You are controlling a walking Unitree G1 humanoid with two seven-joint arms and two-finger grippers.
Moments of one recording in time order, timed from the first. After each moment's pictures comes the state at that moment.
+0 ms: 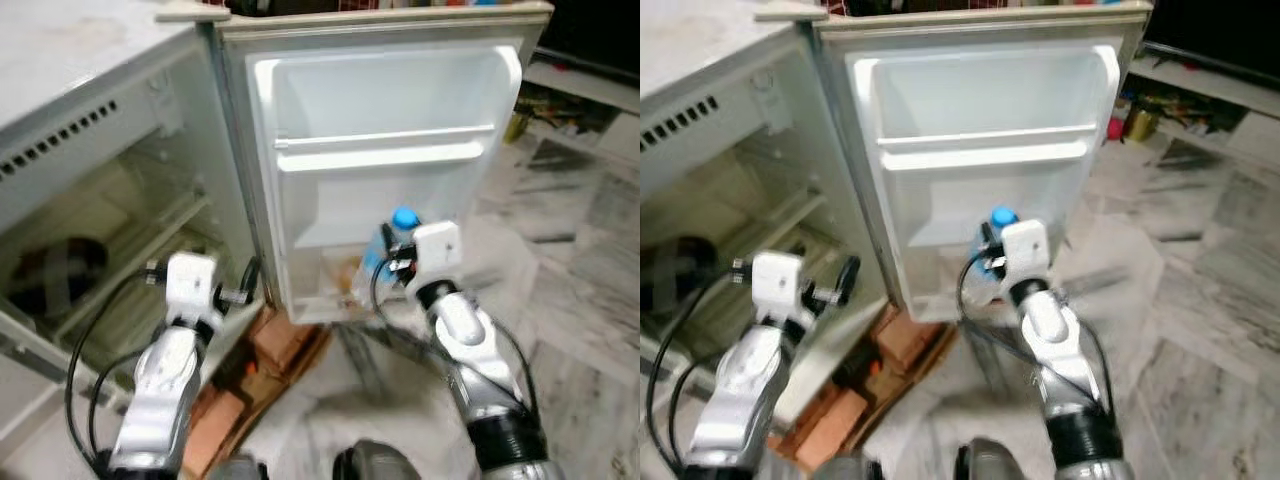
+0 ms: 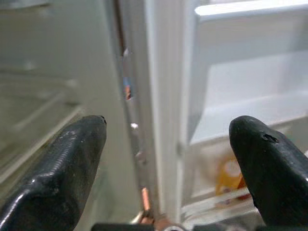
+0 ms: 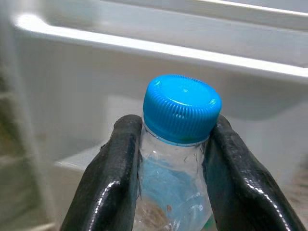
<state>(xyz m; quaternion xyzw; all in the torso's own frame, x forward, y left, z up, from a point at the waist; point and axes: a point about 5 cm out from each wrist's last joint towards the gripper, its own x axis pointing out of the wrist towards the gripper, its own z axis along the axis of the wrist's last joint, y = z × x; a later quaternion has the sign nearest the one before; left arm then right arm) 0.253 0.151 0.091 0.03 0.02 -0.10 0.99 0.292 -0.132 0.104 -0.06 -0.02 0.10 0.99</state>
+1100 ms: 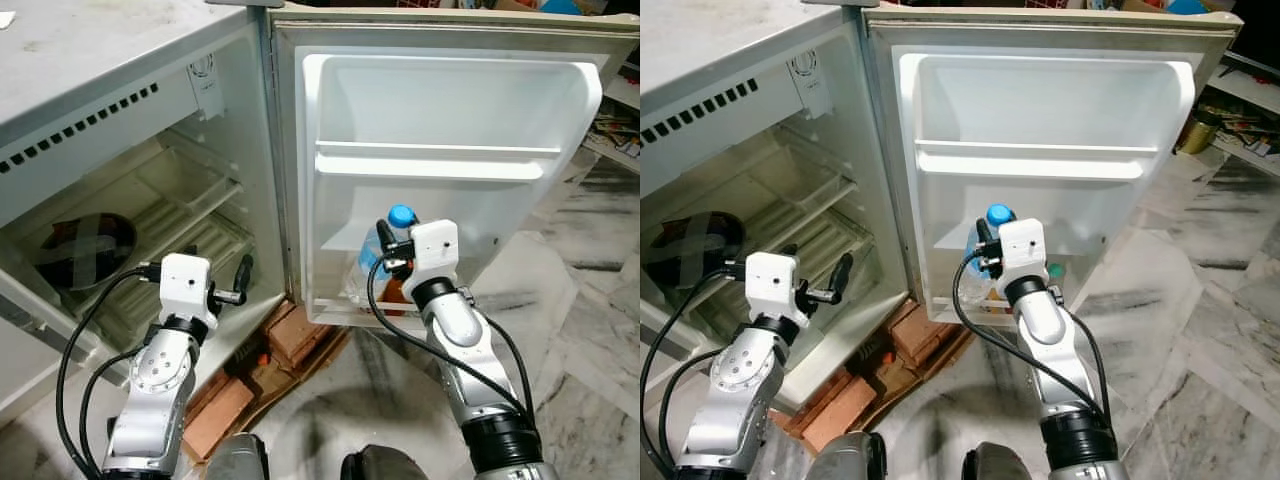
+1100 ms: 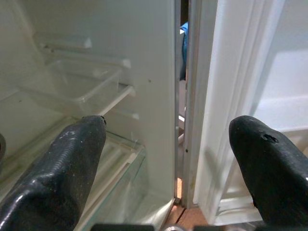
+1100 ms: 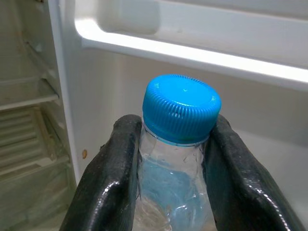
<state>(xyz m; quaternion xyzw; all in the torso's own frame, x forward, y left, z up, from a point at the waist) 0.253 0.160 0.092 0.04 0.03 -0.08 1.00 0.292 -0.124 0.109 -0.05 -0.03 0.12 0.99</state>
